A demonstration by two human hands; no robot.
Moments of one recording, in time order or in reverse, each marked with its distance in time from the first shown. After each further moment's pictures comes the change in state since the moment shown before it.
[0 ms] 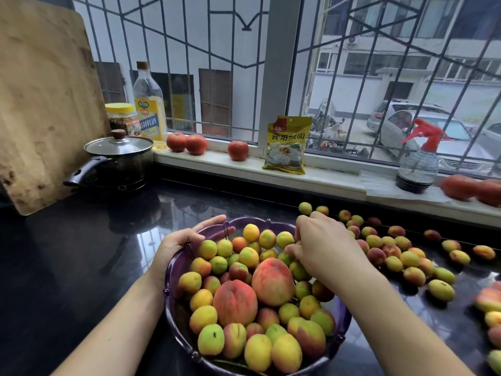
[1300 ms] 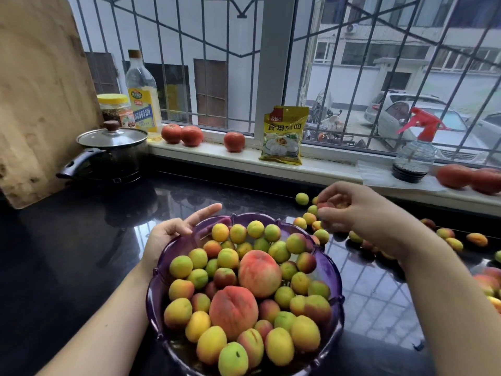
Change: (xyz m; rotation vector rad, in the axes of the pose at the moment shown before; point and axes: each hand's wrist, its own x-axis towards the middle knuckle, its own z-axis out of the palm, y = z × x) left_hand 0.001 0.002 -0.010 -0.133 -0.028 0.009; right_hand 0.009 0.070 -0.028 0.900 -0.108 0.139
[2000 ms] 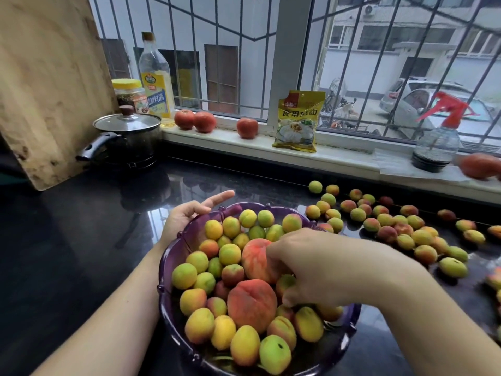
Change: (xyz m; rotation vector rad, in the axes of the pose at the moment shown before) left_hand -0.003 -0.003 0.012 0.017 0.098 -0.034; right_hand -0.063 -0.066 0.082 -0.958 -0.629 -0.314
